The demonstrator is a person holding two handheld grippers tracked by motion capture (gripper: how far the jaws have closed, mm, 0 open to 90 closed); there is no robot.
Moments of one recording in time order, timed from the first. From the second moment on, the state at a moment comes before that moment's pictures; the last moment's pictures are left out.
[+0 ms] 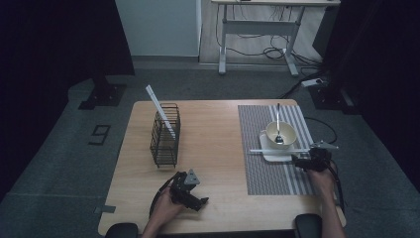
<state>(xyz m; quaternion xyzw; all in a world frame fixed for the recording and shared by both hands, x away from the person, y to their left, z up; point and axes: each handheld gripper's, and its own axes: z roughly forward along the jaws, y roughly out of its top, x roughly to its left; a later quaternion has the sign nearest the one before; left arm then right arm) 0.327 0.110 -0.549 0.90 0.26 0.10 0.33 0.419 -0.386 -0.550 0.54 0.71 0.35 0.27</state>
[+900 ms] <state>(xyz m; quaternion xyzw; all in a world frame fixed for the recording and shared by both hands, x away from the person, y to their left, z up) 0.328 0.110 -0.549 0.90 0.26 0.10 0.33 0.387 -0.384 -0.514 0.51 0.74 0.33 0.31</state>
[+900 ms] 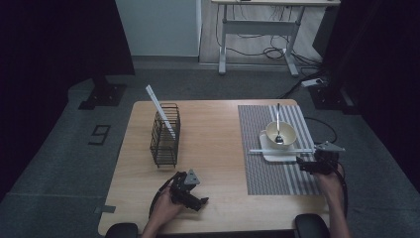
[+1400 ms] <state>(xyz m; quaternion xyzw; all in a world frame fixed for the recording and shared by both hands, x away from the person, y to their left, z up) 0.327 0.110 -0.549 0.90 0.27 0.10 0.33 0.344 -0.366 -0.484 0.48 0.76 0.34 0.27</state>
